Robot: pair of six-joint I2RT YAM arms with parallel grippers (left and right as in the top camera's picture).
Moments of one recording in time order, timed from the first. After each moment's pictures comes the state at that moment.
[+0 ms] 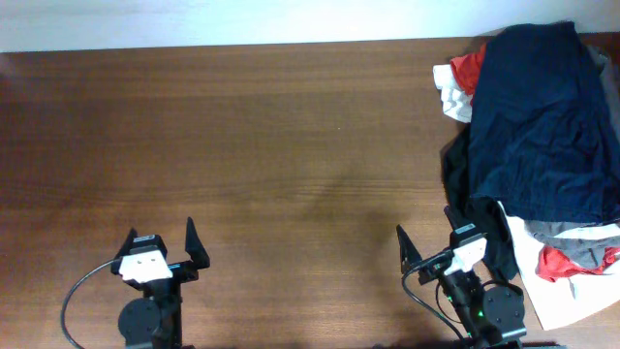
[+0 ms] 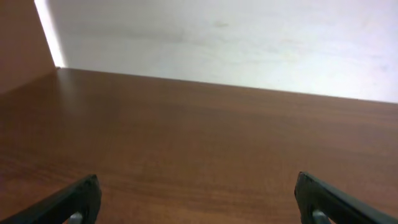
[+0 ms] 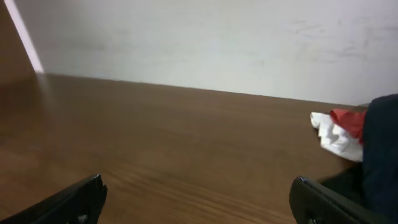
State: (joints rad) left arm 0.11 0.01 0.05 -0.14 -0.04 -0.07; right arm 0.18 0.01 0.01 -0.03 -0.17 0.06
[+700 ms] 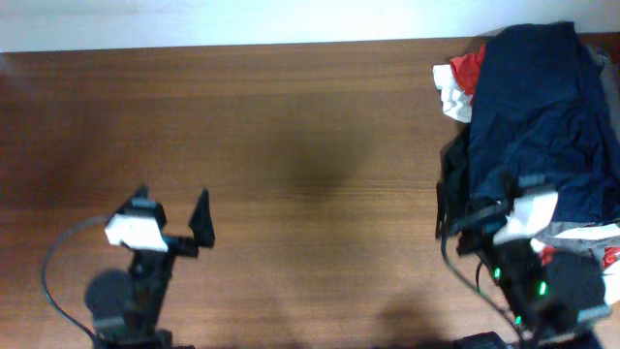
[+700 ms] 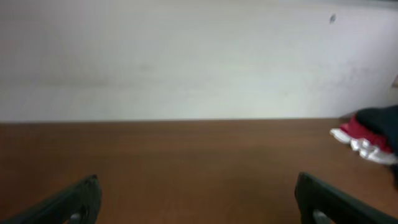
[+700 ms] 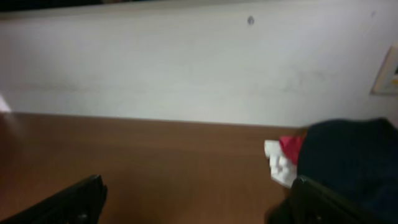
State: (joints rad) left arm 0.11 0.43 0.39 -0.01 0.26 -0.07; right arm 0.18 0.50 0.78 -0.42 -0.01 0.07
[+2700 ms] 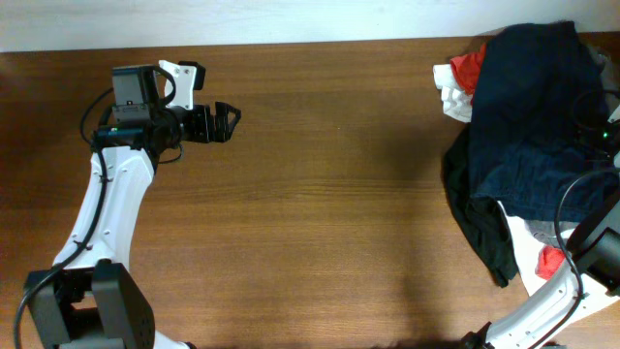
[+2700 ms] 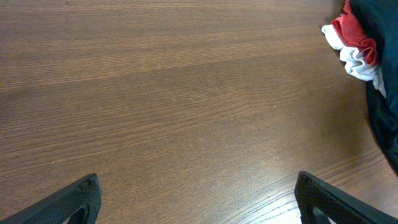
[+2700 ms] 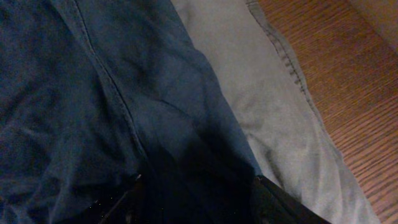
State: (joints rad) left arm 0.05 1.70 1.35 -0.49 0.49 0.06; right arm -0.70 2.20 1.64 -0.29 -0.14 -0.13
